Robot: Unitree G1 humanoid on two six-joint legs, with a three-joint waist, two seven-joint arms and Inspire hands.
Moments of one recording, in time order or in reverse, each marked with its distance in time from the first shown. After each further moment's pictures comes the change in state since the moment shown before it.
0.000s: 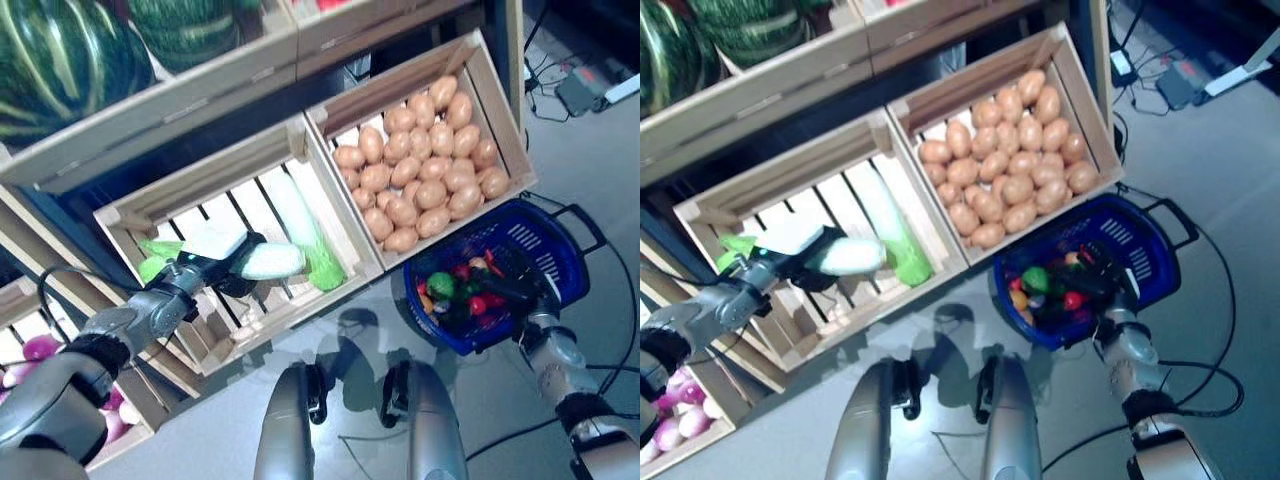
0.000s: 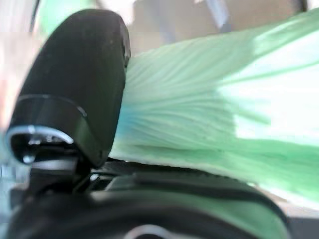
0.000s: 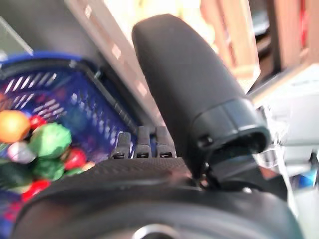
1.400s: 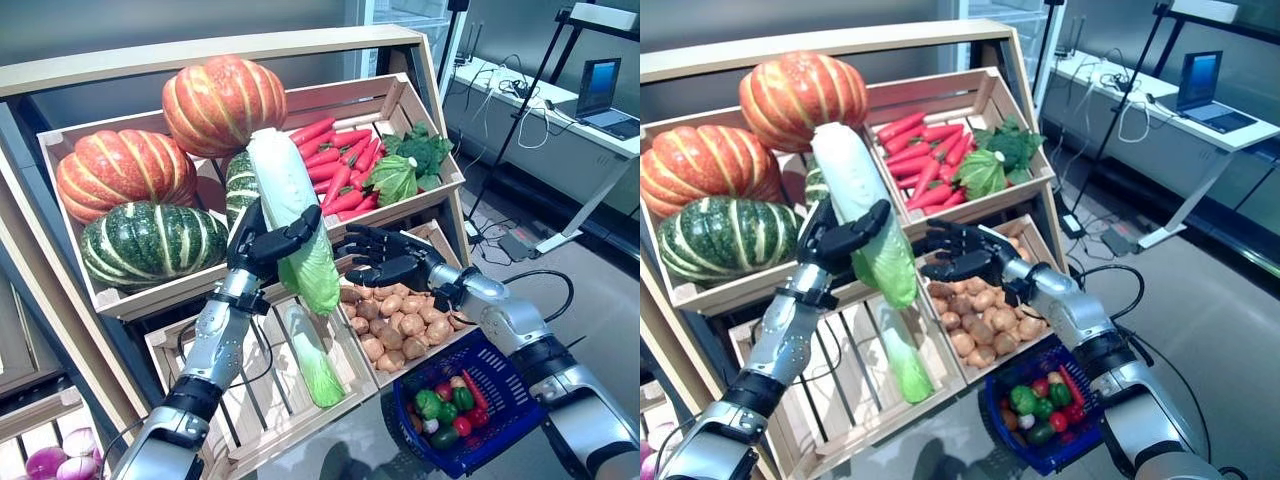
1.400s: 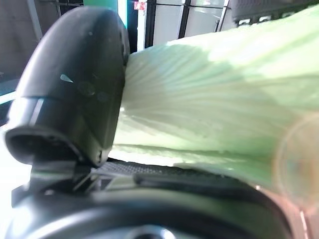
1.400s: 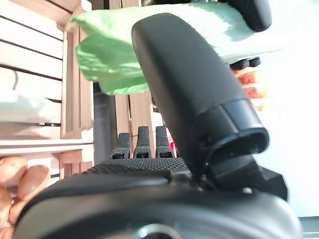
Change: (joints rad) left arm 0.167 -0.497 0.359 -0.318 -1.181 0.124 -0.664; right arm -0.370 0.046 0.212 -0.300 -0.094 0.577 0.319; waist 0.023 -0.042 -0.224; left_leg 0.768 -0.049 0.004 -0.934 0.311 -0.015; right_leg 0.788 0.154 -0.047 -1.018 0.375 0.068
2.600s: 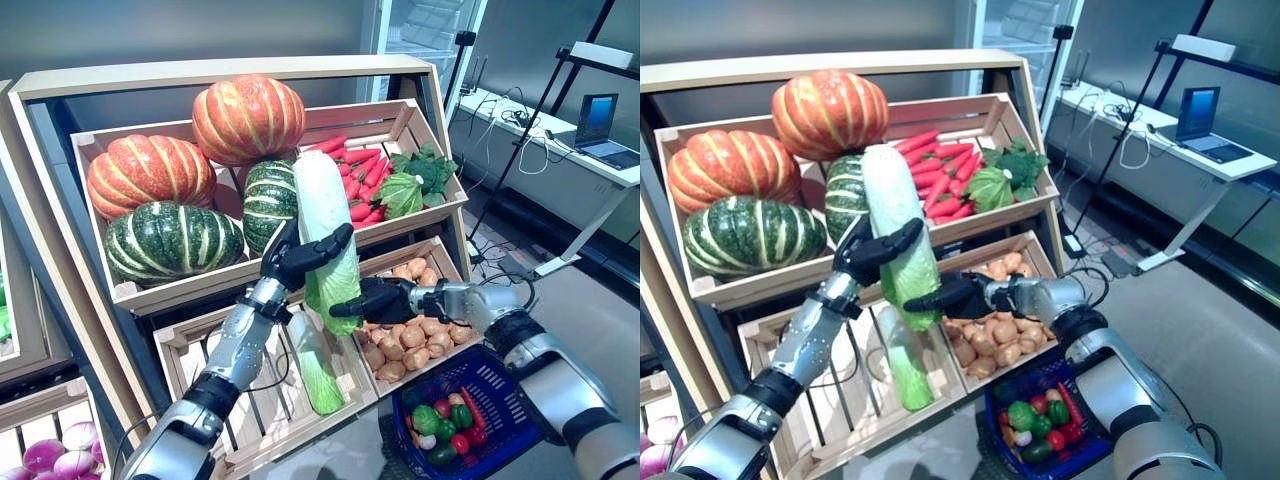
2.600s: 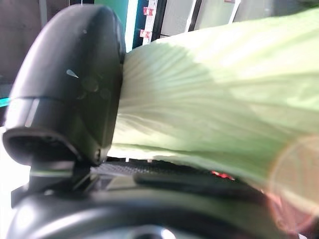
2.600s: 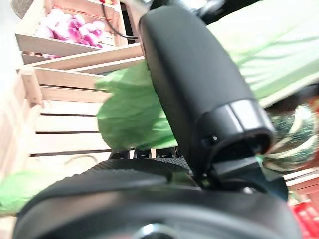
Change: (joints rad) left arm -0.061 -0.036 -0.153 0.067 -0.088 0.017 -0.068; right arm -0.177 0.149 0.105 0.418 0.064 0.352 0.304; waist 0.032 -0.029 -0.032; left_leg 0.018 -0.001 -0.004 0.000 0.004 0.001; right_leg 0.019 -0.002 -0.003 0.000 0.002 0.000
